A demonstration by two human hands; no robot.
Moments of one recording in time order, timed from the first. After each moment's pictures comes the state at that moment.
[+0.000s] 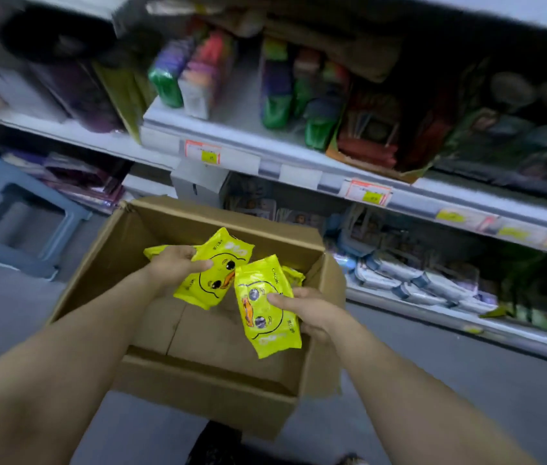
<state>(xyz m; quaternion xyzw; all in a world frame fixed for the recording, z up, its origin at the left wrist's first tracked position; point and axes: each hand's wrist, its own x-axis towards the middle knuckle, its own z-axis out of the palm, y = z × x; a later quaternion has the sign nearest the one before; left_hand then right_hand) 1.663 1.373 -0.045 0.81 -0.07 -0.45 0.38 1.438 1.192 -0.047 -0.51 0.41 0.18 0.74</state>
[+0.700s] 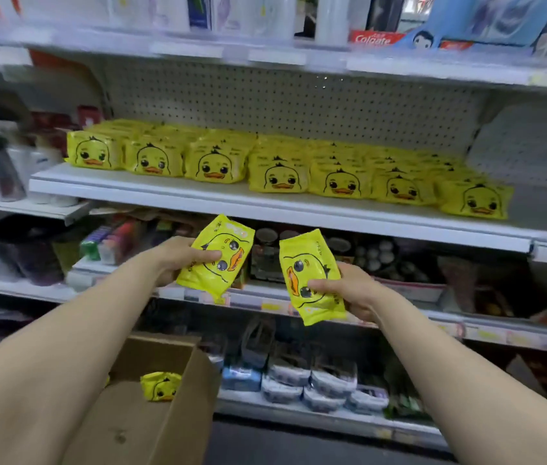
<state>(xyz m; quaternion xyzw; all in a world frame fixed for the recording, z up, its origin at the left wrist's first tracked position) 1.430 1.160 0.288 0.72 -0.23 -0.40 0.51 1.170 0.951 0.262 -0.68 0.32 -0.09 0.66</state>
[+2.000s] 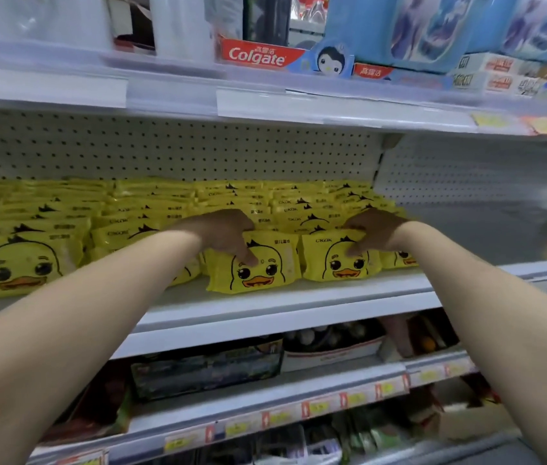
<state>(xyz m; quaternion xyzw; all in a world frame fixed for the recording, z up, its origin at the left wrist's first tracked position) 1.427 0.783 0.405 0.77 -0.61 -0.17 0.08 1.160 0.644 0.417 -0.89 0.45 0.03 0.11</state>
